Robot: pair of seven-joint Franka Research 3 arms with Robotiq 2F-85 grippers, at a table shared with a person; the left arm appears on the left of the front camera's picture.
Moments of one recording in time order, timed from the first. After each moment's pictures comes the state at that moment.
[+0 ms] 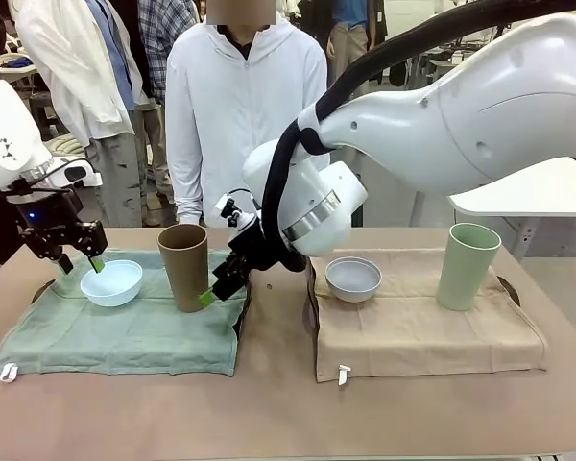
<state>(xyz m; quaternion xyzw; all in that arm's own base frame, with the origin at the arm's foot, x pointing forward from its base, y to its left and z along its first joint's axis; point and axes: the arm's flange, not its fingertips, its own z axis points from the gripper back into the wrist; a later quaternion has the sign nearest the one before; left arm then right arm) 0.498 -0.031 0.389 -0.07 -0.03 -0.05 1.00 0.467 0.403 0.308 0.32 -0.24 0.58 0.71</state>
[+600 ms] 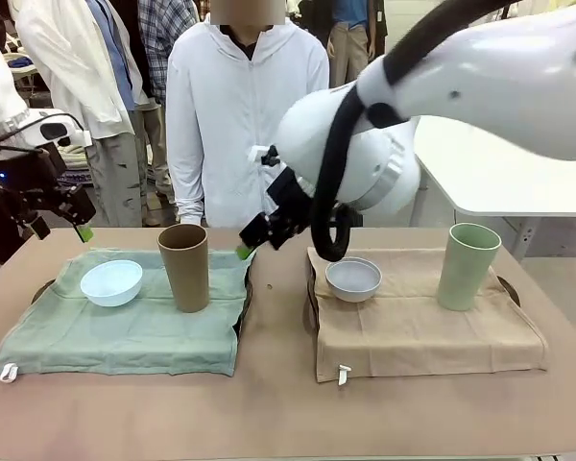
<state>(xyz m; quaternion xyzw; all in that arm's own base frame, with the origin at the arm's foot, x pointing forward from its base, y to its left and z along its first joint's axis) 0.451 -0.053 0.483 -0.04 -0.07 -0.11 0.99 0.438 0.336 0.432 0.24 -0.17 0.35 0.89</state>
